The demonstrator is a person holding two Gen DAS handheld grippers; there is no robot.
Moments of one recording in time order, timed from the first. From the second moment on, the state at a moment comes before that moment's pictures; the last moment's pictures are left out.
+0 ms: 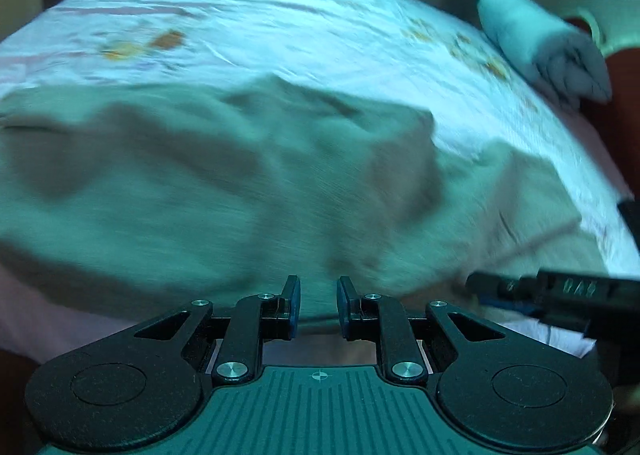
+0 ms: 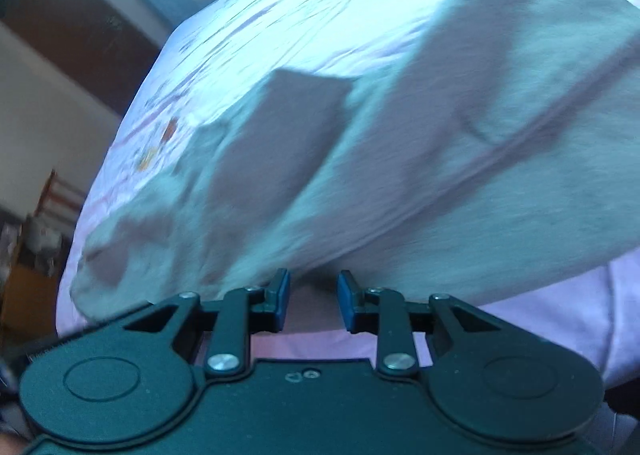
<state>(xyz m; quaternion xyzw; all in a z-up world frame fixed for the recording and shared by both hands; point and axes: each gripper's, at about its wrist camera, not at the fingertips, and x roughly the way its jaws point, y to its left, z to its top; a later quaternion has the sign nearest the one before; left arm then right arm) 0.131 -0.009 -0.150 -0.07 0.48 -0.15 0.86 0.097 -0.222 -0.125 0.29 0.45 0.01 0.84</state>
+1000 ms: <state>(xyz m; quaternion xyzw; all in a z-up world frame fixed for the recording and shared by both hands) 0.143 -0.016 -0.179 -0.10 0.52 -0.13 0.84 0.096 -0.308 -0.125 0.33 0.41 -0.16 0.84</state>
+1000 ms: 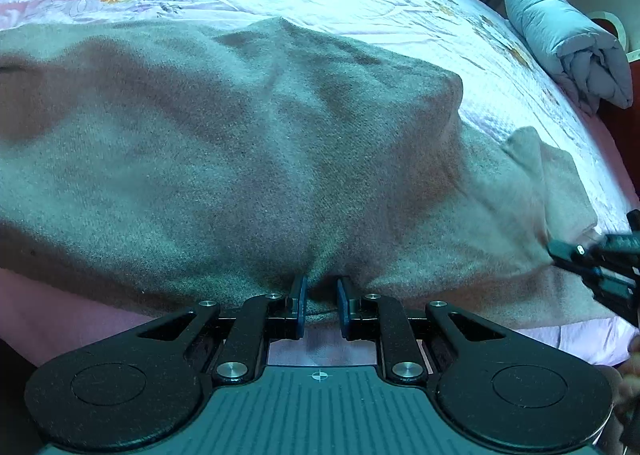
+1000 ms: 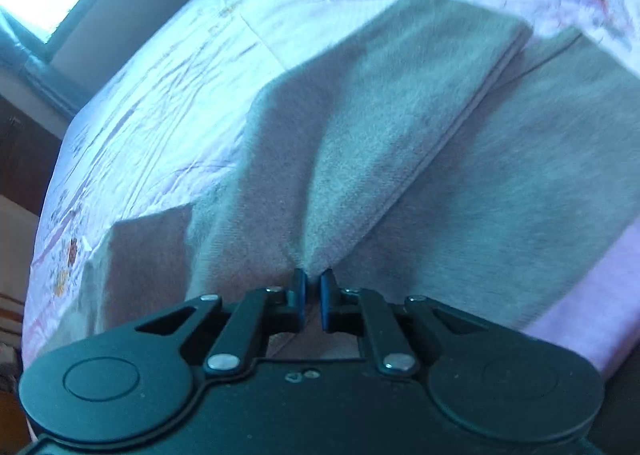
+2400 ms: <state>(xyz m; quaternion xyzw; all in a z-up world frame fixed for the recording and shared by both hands) 0.135 -0.106 -0.164 -0.03 0.53 -0.19 0.82 0.066 -0.415 -0.120 0.31 0.42 -0.20 0.83</state>
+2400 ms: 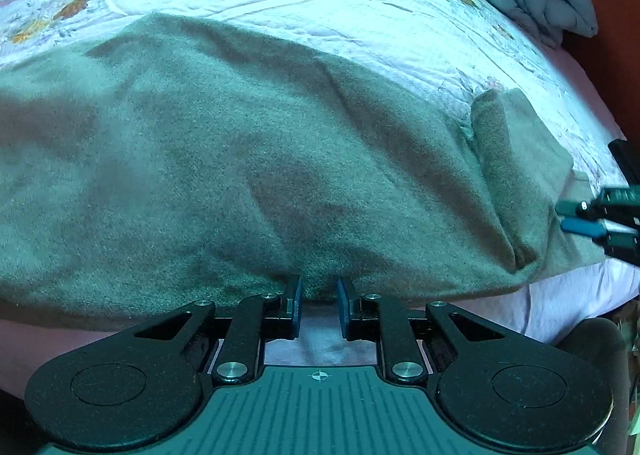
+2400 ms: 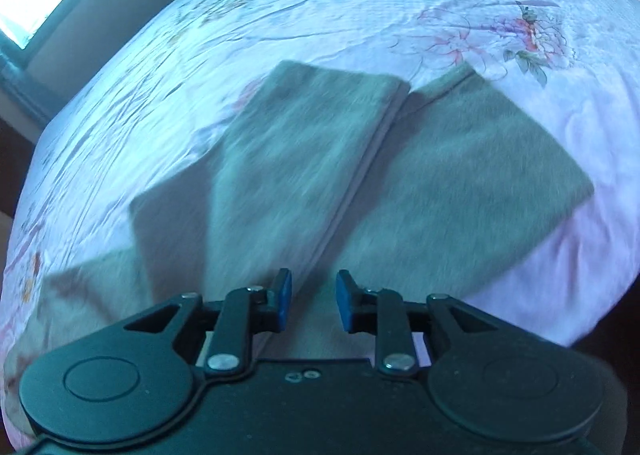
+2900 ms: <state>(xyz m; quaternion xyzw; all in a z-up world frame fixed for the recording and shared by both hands) 0.137 -0.104 -0.167 -0.03 0.53 -0.19 0.82 0.080 -0.426 -0.108 0.25 0.38 -0.22 0.86</state>
